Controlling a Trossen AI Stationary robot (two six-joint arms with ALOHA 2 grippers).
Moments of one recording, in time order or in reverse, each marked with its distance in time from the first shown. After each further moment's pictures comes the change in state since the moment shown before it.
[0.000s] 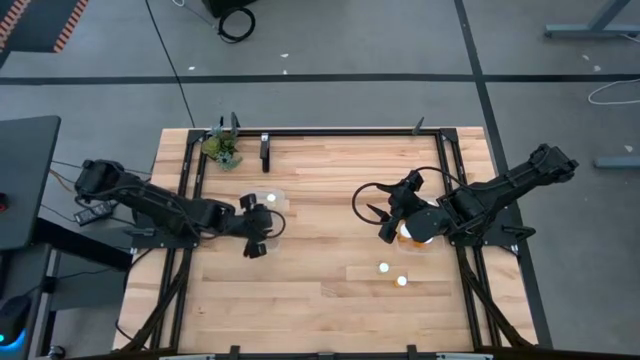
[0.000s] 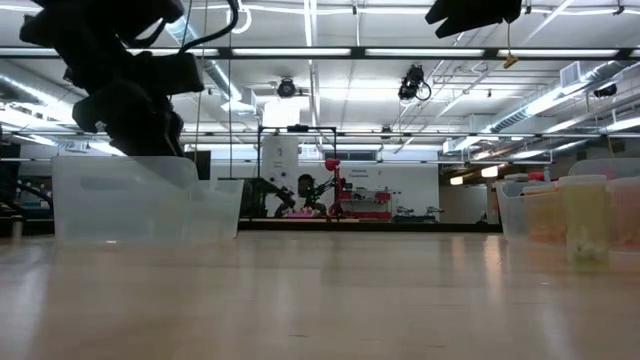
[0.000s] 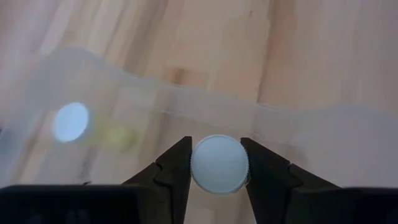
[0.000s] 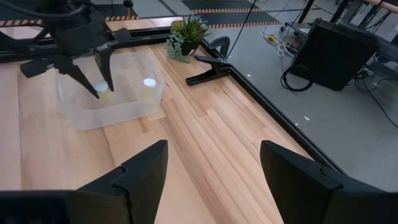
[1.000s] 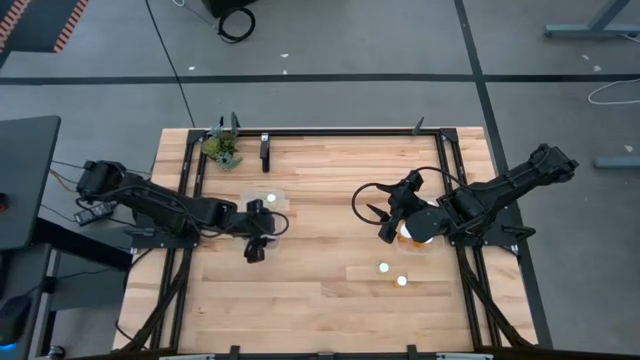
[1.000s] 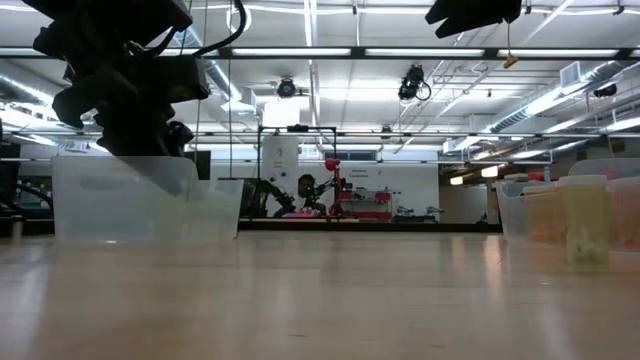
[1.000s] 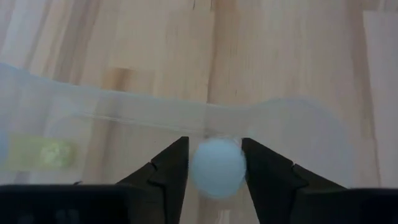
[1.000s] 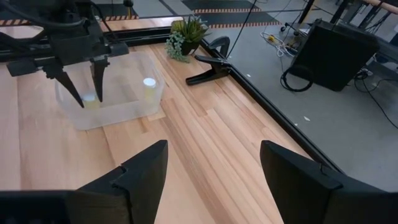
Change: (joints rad) left arm 0.044 0.028 -0.016 0.080 0.210 0.082; right arm 0.000 0.000 0.000 0.000 0.000 -0.004
